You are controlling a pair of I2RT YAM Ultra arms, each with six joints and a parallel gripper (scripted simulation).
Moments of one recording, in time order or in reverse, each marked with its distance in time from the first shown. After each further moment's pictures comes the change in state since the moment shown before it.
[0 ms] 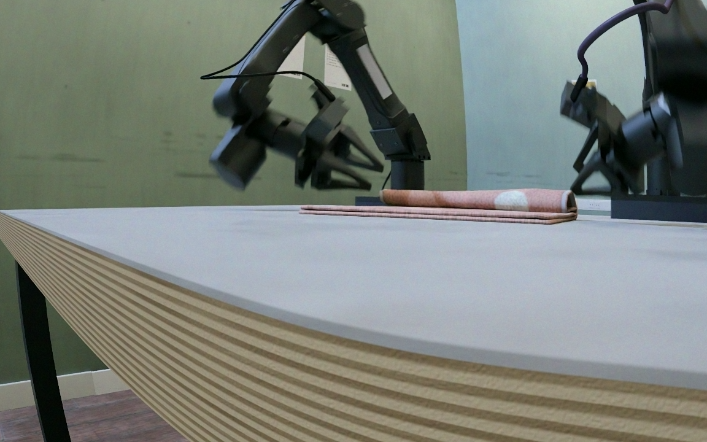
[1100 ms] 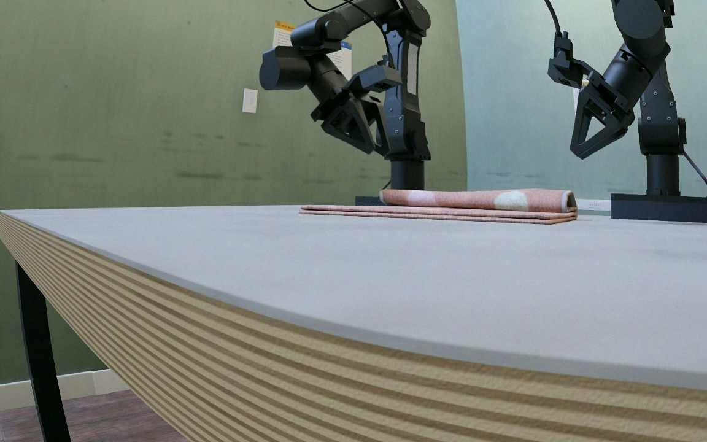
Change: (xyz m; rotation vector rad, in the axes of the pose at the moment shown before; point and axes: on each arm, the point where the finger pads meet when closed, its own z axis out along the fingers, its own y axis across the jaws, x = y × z) left arm -0.013 -0.031 -0.010 -0.505 0.260 0.579; right arm -0.014 0.034 -0.013 0.473 0.248 -0.564
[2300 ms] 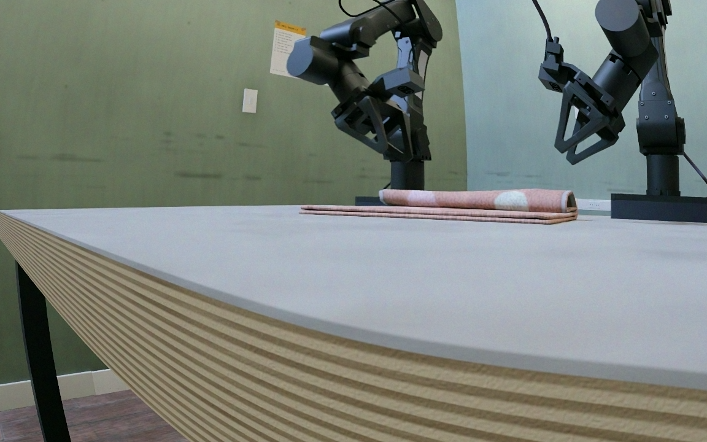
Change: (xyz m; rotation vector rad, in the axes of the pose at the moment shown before) left arm -0.012 0.002 0.013 -0.078 -0.001 0.113; right arm -0.016 0.009 0.019 0.109 0.018 -0.077
